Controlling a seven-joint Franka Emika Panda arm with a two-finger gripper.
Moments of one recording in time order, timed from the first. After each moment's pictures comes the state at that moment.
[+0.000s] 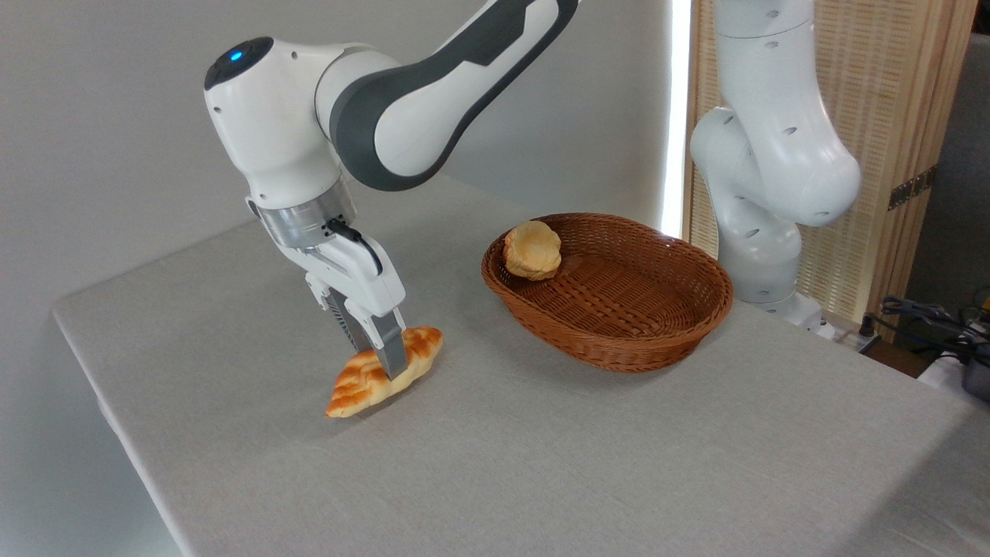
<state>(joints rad) -0.27 0.17 0.03 -1.82 -0.06 1.85 0.51</state>
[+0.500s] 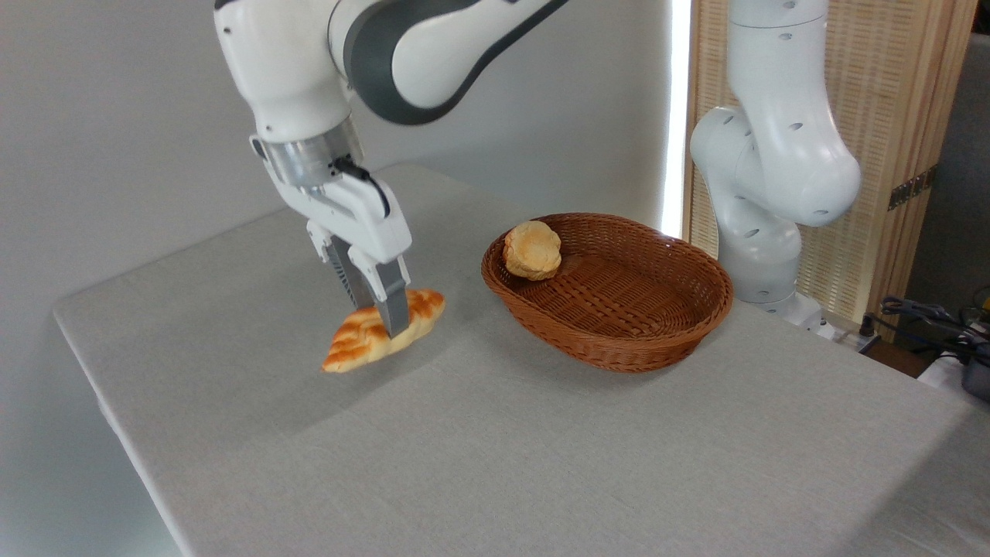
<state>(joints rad) -0.27 0.05 0.03 -1.82 -0.06 1.78 0.53</state>
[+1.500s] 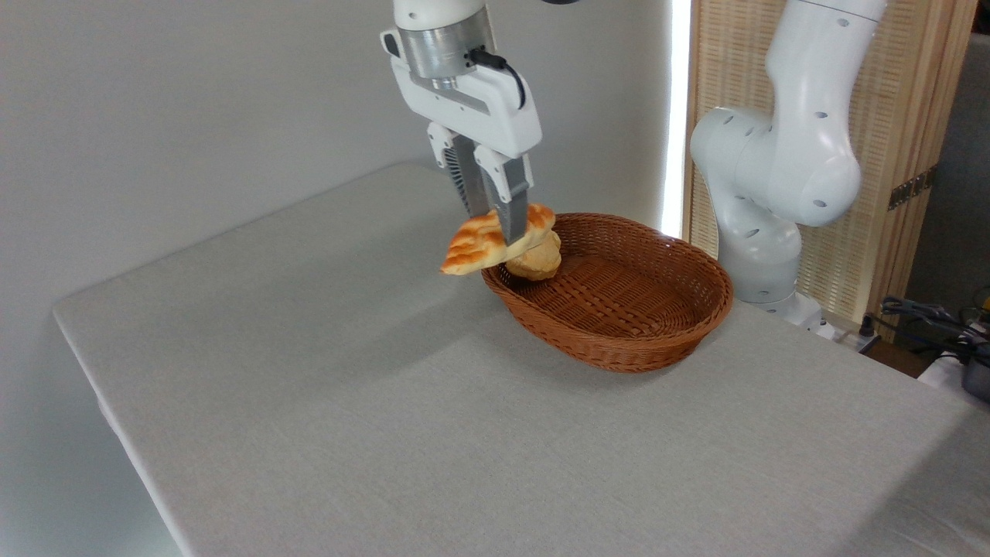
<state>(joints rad) -0.27 -0.41 0.03 -2.14 -0.06 1.60 0.60</state>
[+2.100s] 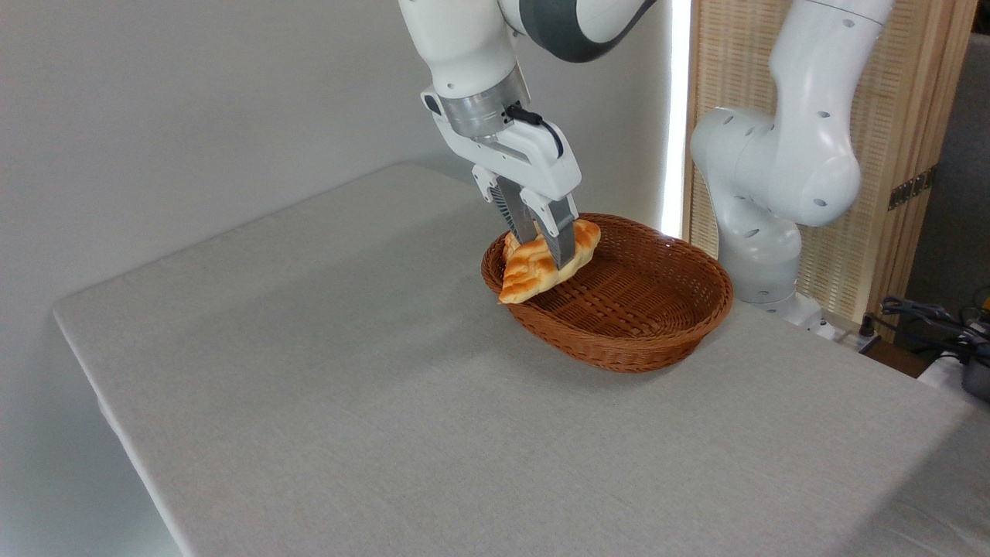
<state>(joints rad) -0.27 -0.44 0.03 -2.31 -0.06 1.59 0.60</state>
